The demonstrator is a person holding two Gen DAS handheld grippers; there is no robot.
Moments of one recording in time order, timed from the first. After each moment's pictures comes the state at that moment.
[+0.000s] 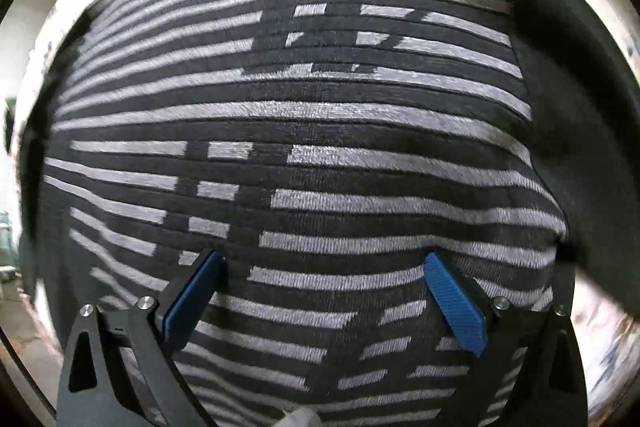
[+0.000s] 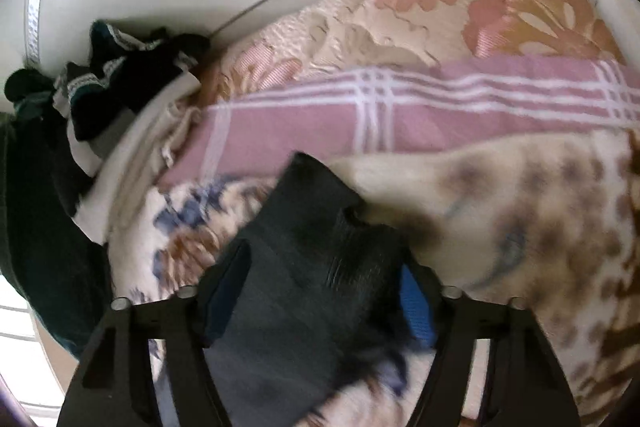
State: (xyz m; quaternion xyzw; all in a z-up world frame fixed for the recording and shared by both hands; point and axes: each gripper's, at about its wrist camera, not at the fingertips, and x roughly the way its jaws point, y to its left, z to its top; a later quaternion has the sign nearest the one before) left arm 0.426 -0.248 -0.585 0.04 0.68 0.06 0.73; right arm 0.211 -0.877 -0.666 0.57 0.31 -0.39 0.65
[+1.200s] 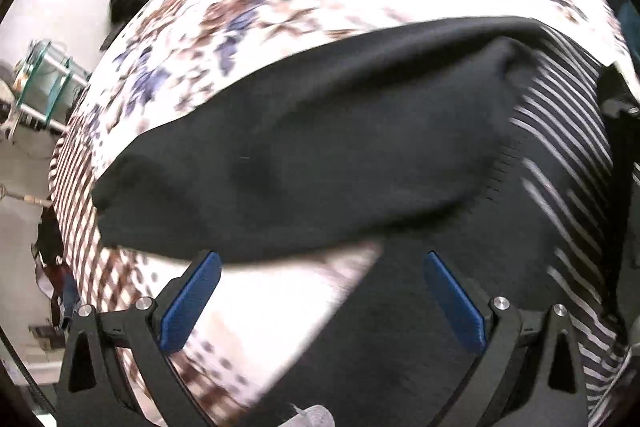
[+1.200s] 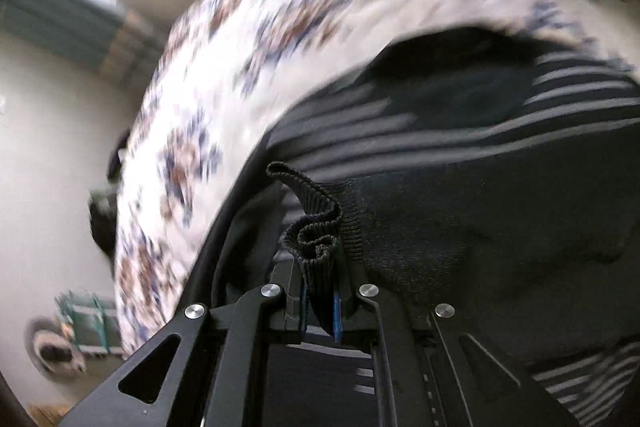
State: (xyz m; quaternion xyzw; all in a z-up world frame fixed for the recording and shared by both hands) left arm 0.325 0.186 -0.514 -0.12 0.61 0.28 0.73; right arm 0.536 -0.111 -0.591 0.21 0.58 0.13 0.78
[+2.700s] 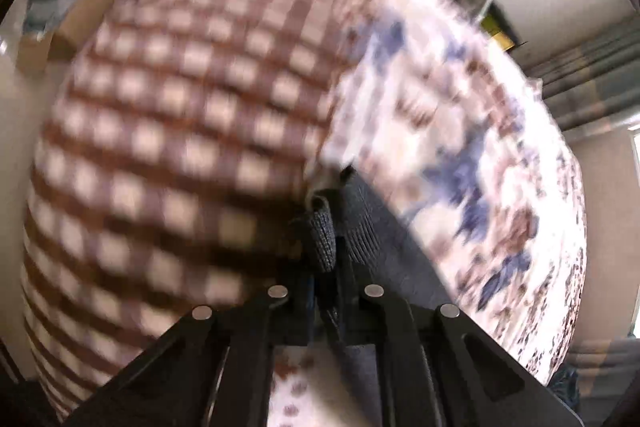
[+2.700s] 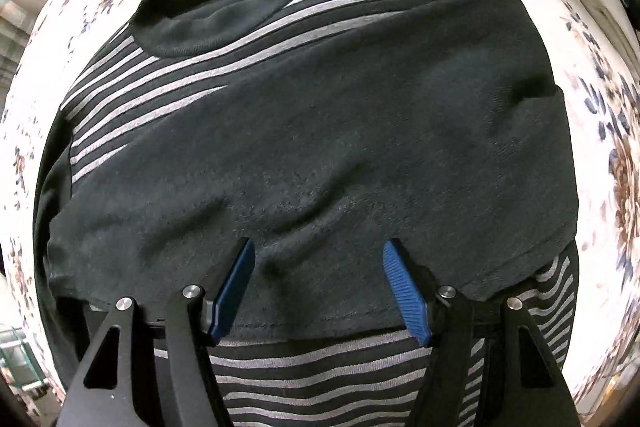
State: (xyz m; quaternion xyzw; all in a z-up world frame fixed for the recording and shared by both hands) left arm 0.124 0.427 -0.541 -0.57 0.26 0.49 0.60; right arm 0.471 -0.286 -0.641 0.14 0.66 -0.09 0.73
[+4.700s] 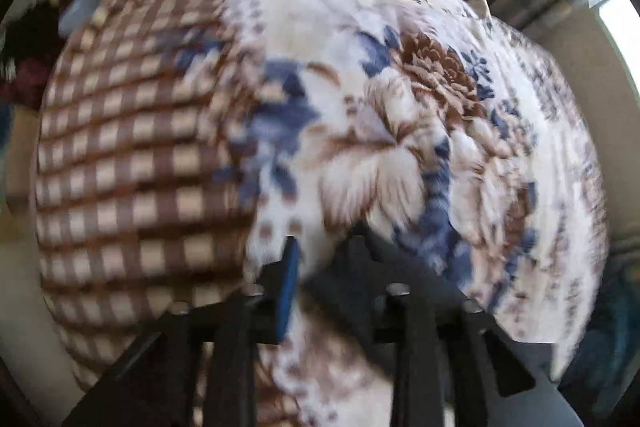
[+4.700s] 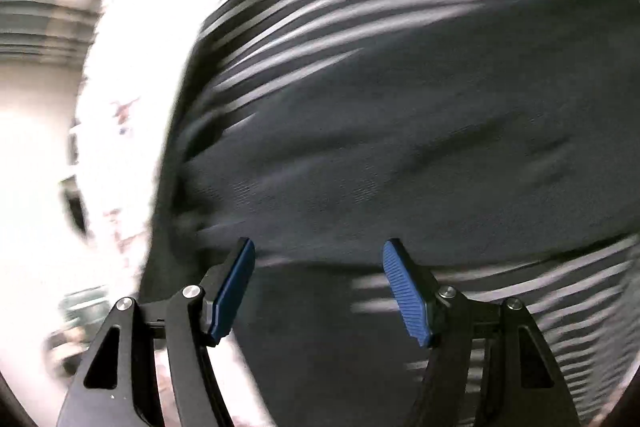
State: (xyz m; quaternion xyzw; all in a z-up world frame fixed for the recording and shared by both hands) left arm 0.176 0.547 -0.539 -0.48 0.40 0.38 0.68; right arm 0.520 -0.102 -0.629 0.29 0.69 0.10 0.65
